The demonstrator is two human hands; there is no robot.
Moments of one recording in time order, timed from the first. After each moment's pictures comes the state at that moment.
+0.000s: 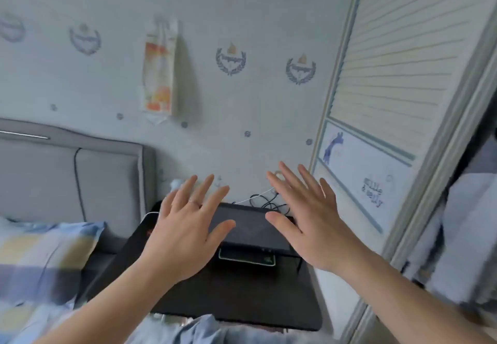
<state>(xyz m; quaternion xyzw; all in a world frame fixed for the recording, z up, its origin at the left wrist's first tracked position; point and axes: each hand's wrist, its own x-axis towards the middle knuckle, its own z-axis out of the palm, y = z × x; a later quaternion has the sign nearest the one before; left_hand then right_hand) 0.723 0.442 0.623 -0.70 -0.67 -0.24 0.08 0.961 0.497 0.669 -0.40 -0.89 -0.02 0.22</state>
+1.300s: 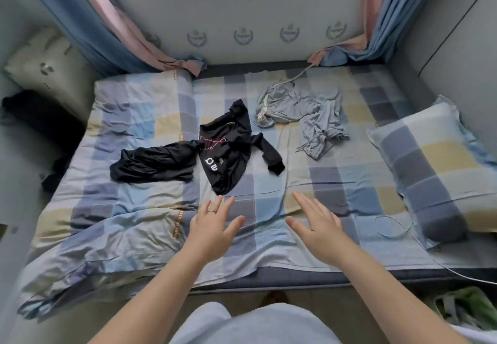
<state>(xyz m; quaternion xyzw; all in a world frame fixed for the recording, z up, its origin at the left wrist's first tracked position) 0.245 -0.079 0.309 0.08 -0.95 -0.22 -0.19 0.217 0.186 0.355 0.08 -0.92 0.27 -0.26</state>
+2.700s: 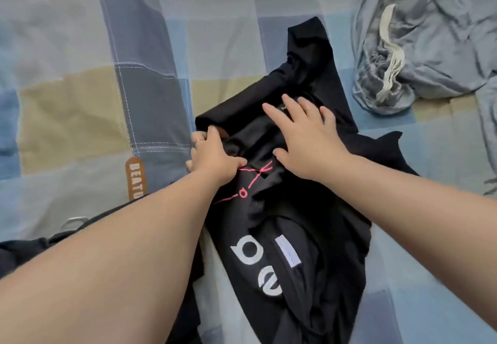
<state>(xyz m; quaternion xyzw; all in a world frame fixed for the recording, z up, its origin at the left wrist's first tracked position) -0.374 -0.364 -0.241 0.24 -0.89 -0.32 -0.20 -0.398 -0.187 -0.165 0.17 -0.97 0.02 -0.17</state>
